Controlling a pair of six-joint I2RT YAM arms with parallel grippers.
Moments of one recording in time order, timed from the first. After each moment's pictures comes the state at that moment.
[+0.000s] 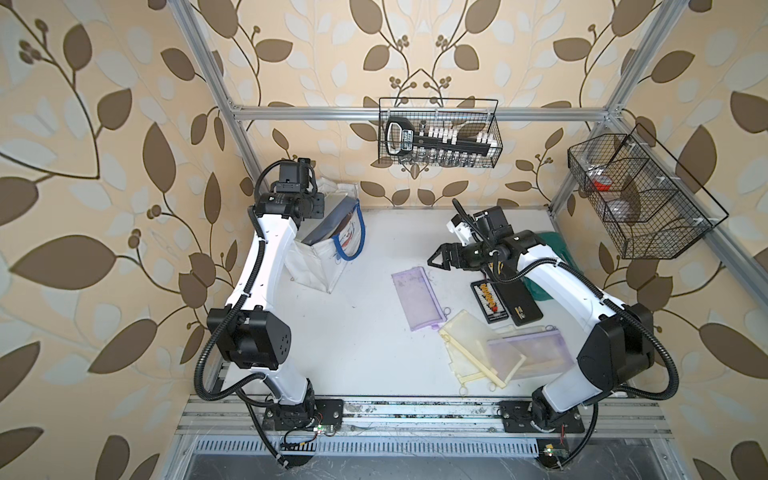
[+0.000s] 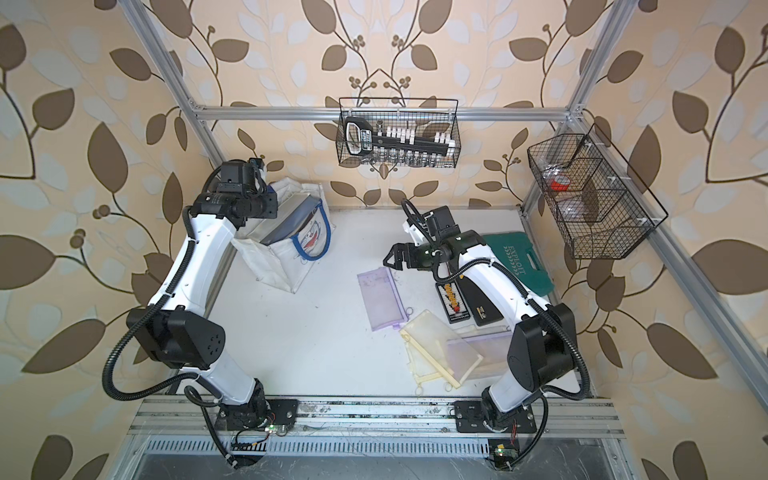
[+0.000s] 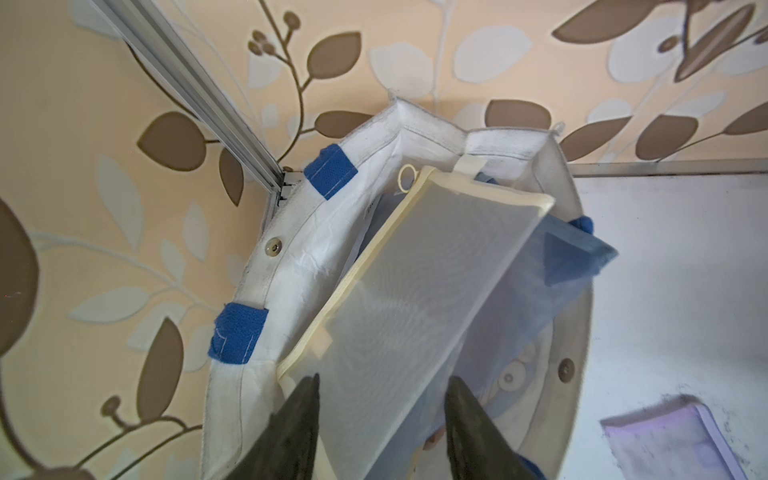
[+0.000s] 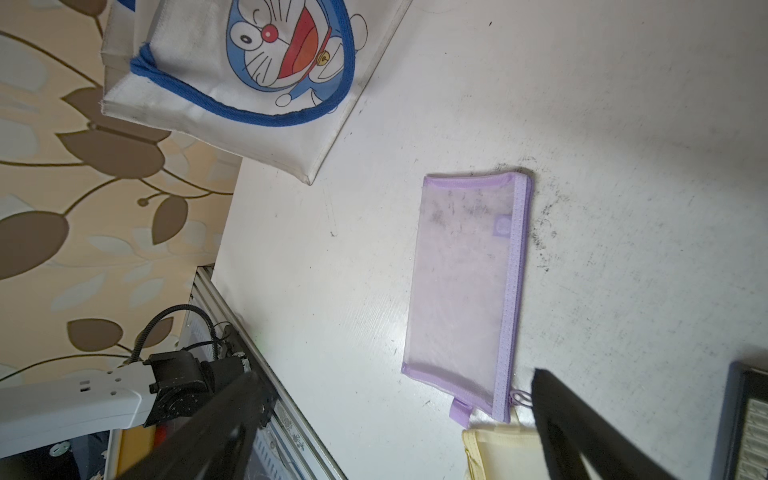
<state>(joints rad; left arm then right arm) -0.01 1.70 1.86 -0.87 -0.13 -0.01 0.38 1.60 1.40 -0.71 -0.50 0.34</state>
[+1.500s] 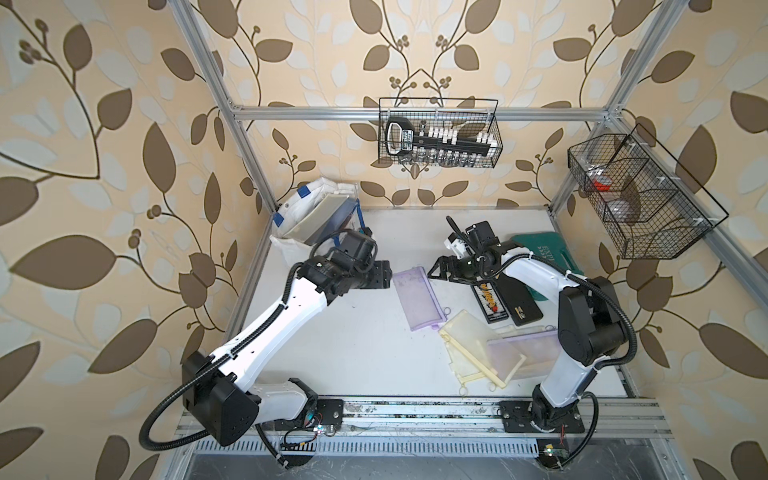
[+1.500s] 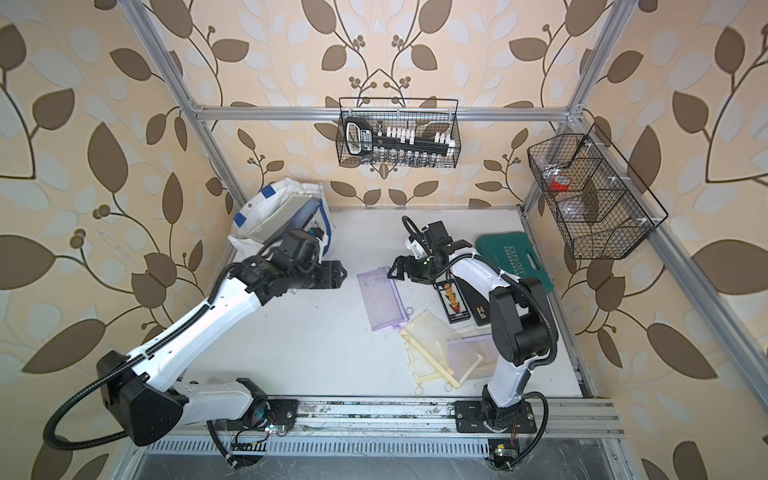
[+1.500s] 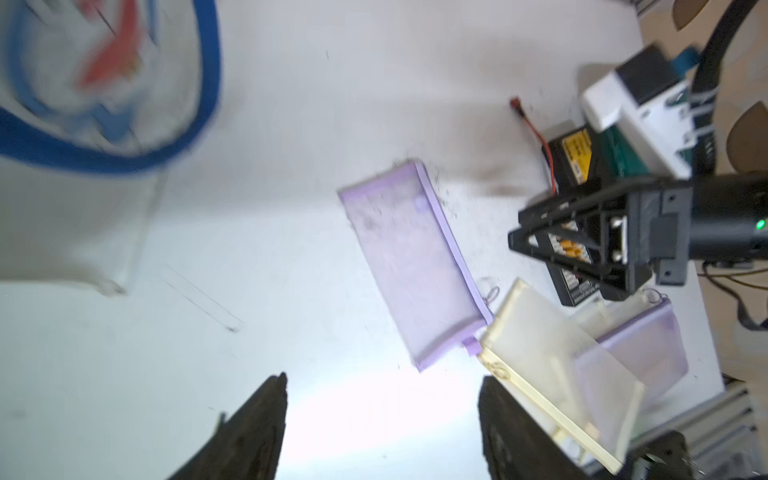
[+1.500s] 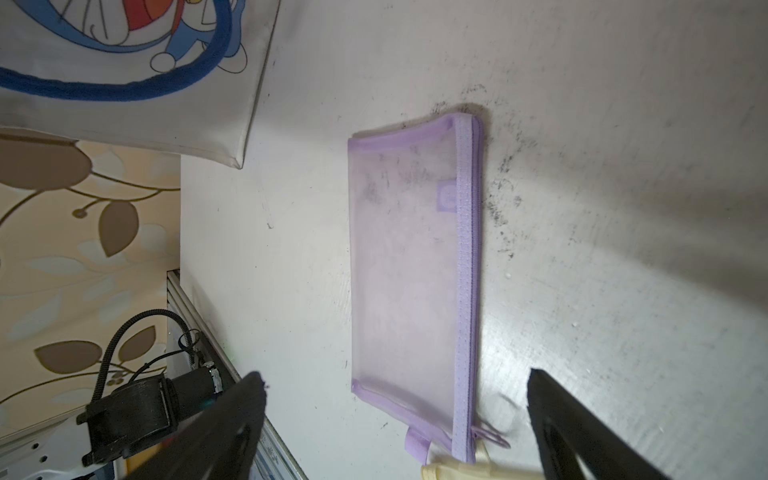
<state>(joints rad) -0.57 1.29 1.13 -0.75 0.04 -0.59 0.33 1.80 1.27 -0.57 -0.55 0.35</state>
